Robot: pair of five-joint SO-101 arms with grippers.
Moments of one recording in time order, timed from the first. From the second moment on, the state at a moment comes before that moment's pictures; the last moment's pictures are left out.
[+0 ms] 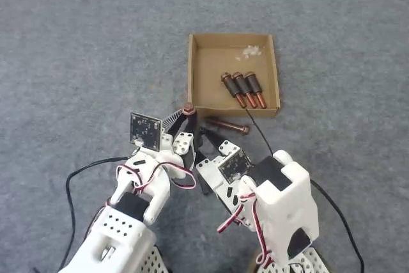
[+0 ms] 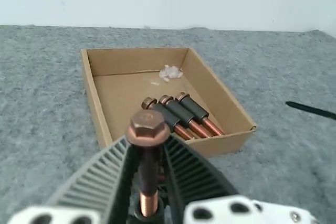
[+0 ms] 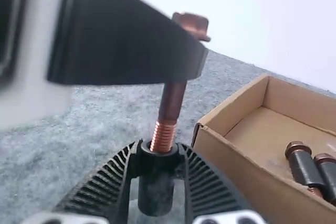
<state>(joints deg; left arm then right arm) 18.2 -68.4 95.5 5.0 16.5 -40.8 26.6 81.6 -93.9 5.8</state>
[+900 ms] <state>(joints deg) 19.1 -69.1 96.7 10.5 15.6 -37.8 20.7 85.2 -97.1 2.1</state>
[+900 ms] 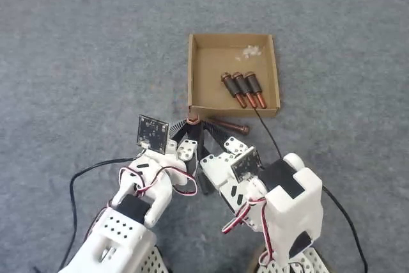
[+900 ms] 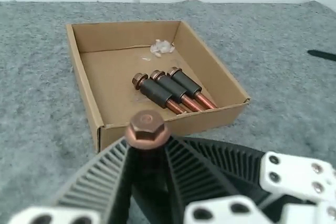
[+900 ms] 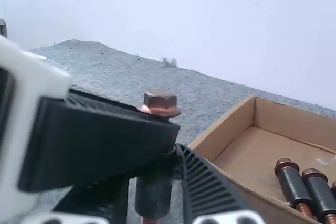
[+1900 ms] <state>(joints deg) 18.3 -69.2 96.7 11.5 15.6 -34.4 18.6 86.0 -97.0 1.7</state>
